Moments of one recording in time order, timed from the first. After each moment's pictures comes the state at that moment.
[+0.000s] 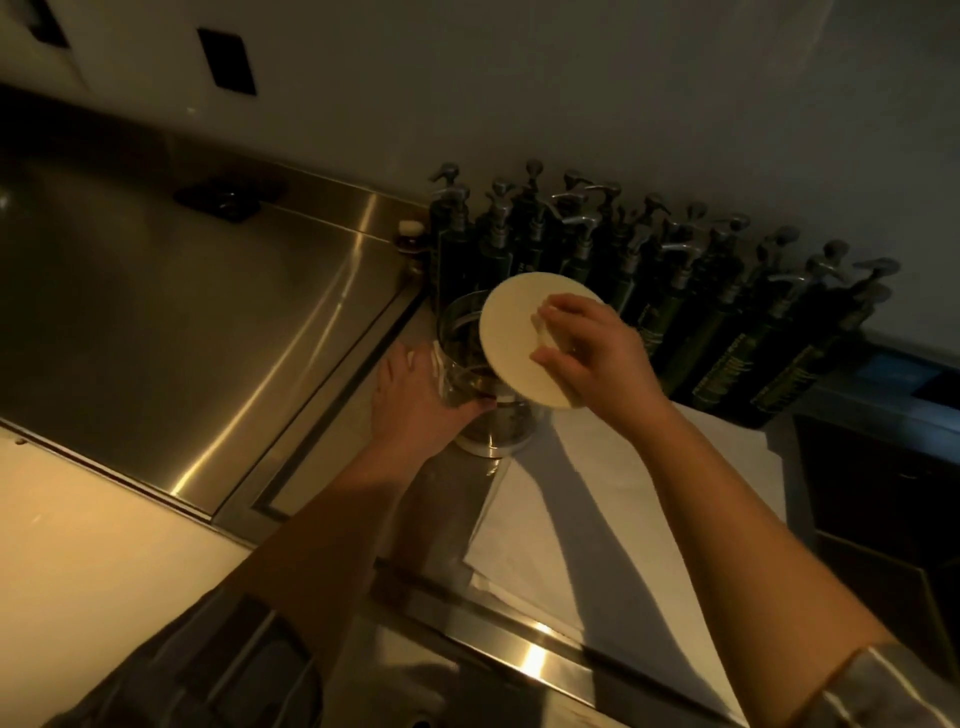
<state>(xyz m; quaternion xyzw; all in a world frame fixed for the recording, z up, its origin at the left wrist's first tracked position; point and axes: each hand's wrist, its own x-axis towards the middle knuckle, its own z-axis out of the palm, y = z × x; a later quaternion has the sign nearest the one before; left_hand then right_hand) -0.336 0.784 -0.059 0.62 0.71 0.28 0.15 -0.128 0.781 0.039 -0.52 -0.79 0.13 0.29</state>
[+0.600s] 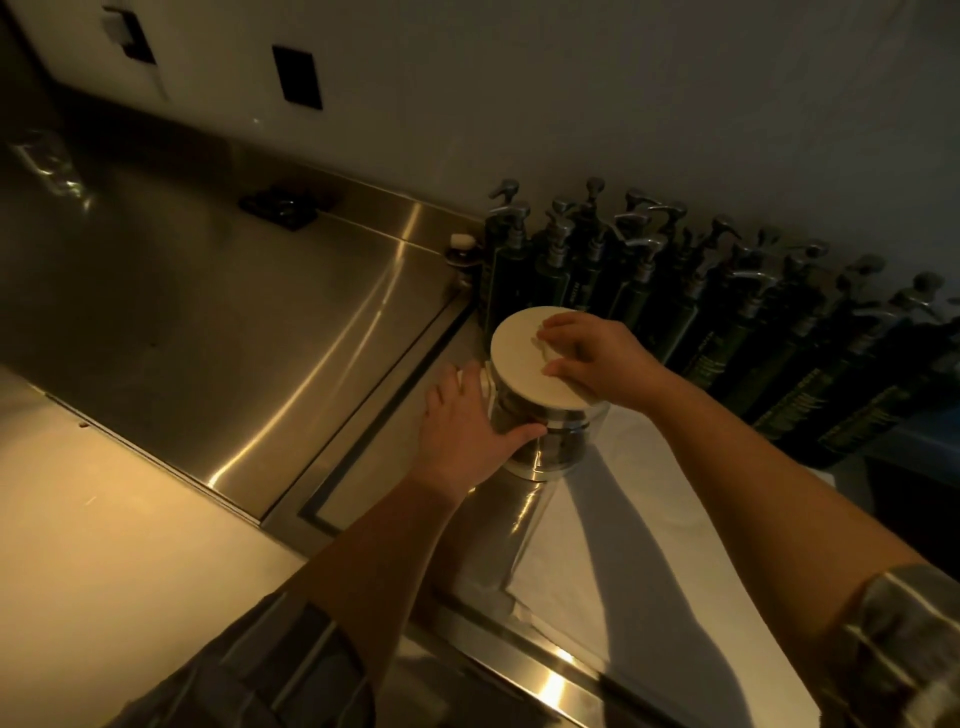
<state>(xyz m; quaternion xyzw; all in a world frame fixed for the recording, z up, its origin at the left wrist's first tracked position) -0.342 0.784 -0.067 0.63 0.72 0.24 0.16 -0.168 0.851 0.032 -0.48 -0.86 0.16 0.11</state>
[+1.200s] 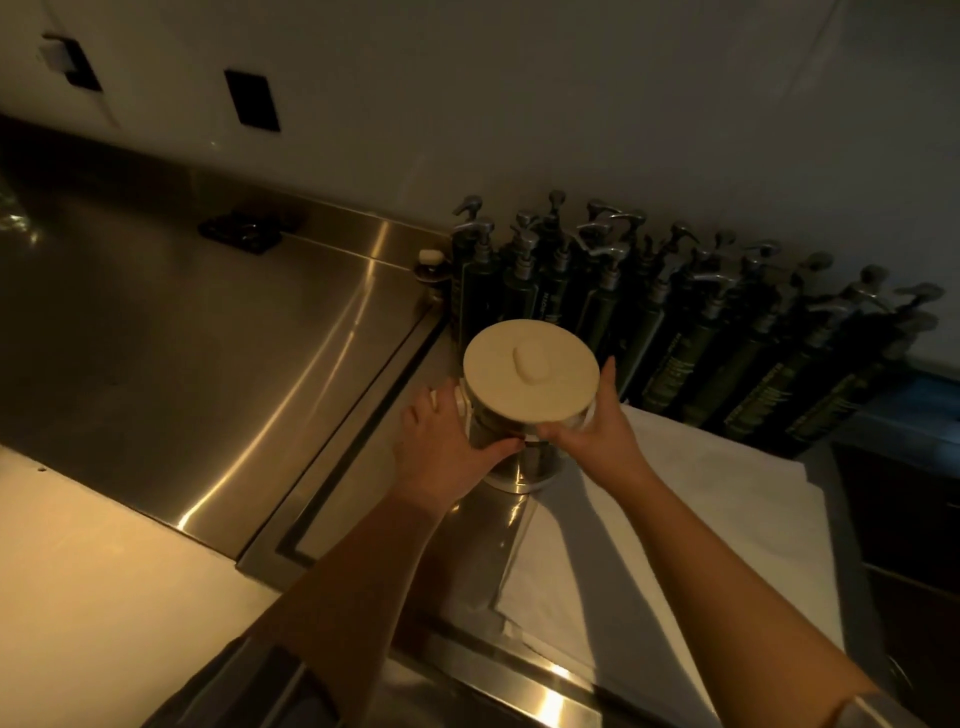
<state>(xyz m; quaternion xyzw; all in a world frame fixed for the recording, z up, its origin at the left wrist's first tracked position) -0.343 0.788 -0.067 0.62 0.72 0.24 0.19 -0.156 0.794 -0.028 -0.57 -0.60 0.40 0.39</state>
